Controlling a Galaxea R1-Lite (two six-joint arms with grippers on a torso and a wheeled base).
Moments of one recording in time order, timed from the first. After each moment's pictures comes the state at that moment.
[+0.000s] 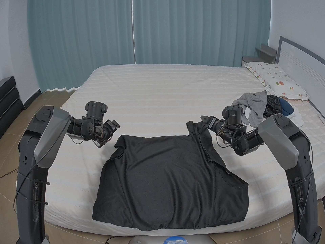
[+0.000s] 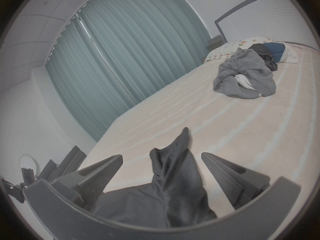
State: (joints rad) left arm -0.13 2.53 -1.75 -0.07 0.01 -0.92; right arm 0.27 2.59 -1.62 -0.70 -0.09 0.60
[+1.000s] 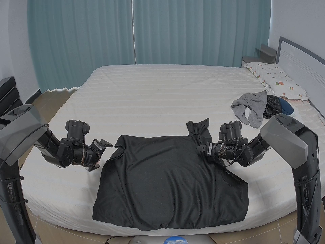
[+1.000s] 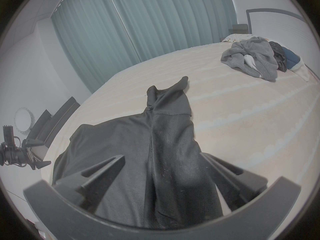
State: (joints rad) left arm -0.11 2.19 -0.98 -0.47 -0.16 -1.02; right arm 0.32 2.50 -1.34 -0.56 0.01 0.34
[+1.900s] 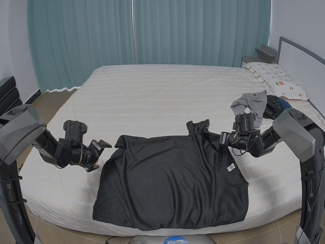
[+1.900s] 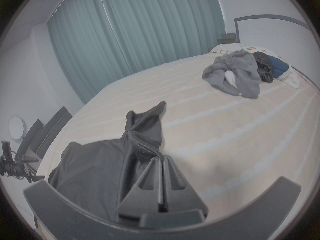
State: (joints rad) left arm -0.09 2.19 -0.97 -0.46 -0.19 -1.02; right arm 0.18 2.45 -1.37 -0.57 0.00 0.32
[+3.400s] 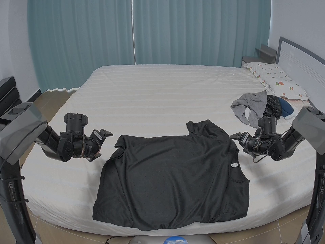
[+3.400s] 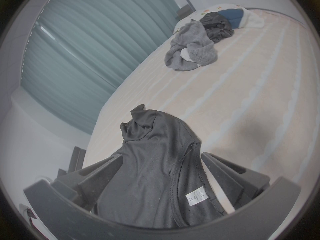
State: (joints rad) left arm -0.10 2.24 -1.11 -0.52 -0.18 -1.00; right arm 0.06 2.30 -1.06 -0.68 0.18 0.74
